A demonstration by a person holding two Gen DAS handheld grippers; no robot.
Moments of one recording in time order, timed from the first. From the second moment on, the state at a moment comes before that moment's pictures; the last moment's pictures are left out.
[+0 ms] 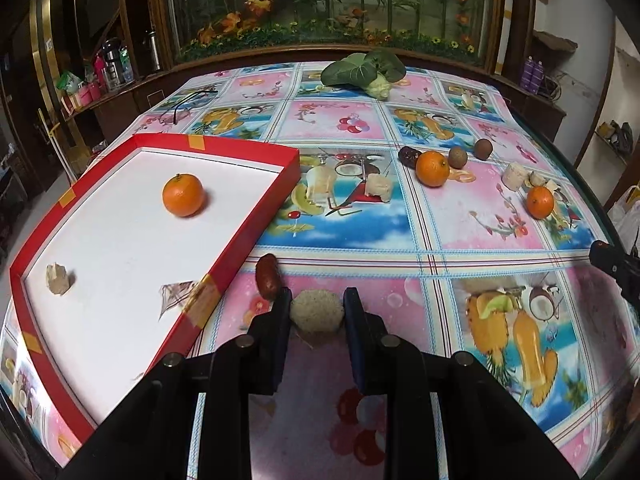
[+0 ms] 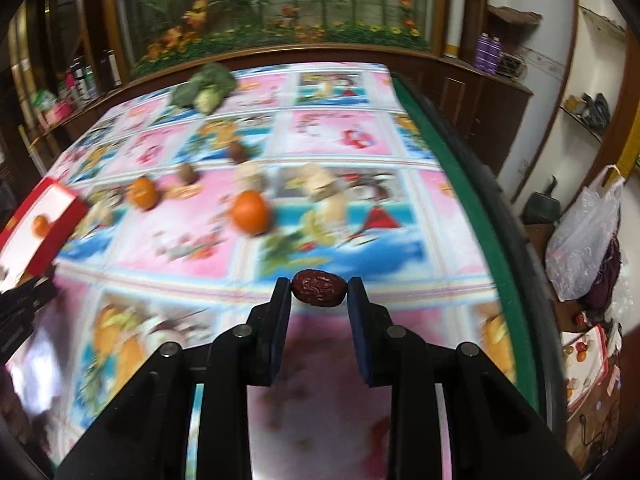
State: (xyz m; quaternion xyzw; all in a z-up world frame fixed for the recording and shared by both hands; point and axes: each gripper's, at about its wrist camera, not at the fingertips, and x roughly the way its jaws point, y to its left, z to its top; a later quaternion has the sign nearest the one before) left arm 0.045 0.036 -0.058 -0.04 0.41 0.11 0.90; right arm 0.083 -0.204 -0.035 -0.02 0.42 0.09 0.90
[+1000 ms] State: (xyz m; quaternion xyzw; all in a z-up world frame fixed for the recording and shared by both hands) left arm 0.022 0.209 -0.003 -0.09 0.36 0.26 0.89; right arm 0.026 -0.006 0.013 -0.07 0.36 0.31 0.88
